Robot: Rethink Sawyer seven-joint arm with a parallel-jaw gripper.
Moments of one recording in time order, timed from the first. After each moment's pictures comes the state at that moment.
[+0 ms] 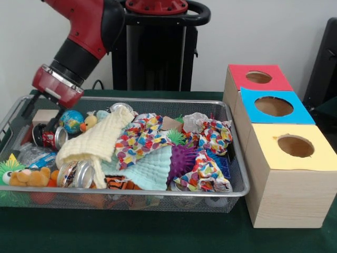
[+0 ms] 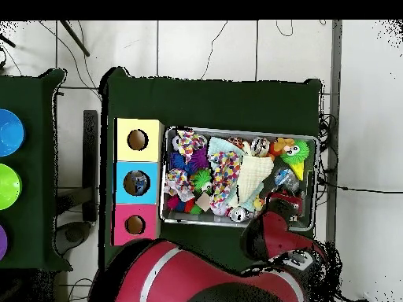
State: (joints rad) arm -0.17 -0.19 -0.64 1.72 -0.14 -0.58 1.76
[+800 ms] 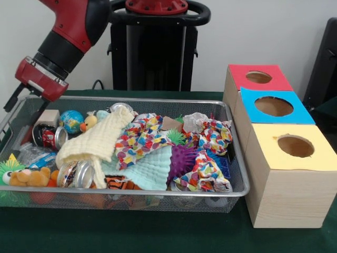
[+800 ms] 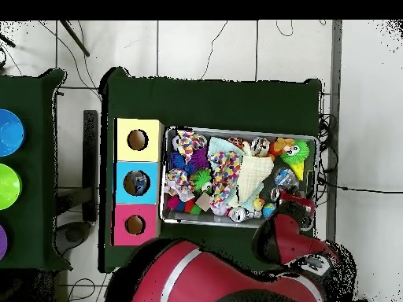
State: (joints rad) arm -0.23 -0.20 -0.64 1.70 -0.18 -0.58 1.76
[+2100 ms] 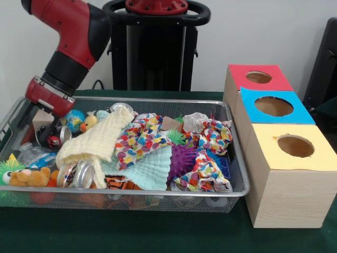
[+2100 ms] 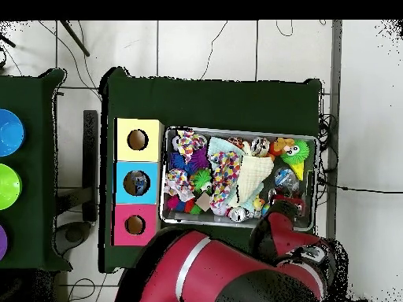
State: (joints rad) arm -0.25 -0.14 -0.59 1.66 -0.21 -0.58 1.76
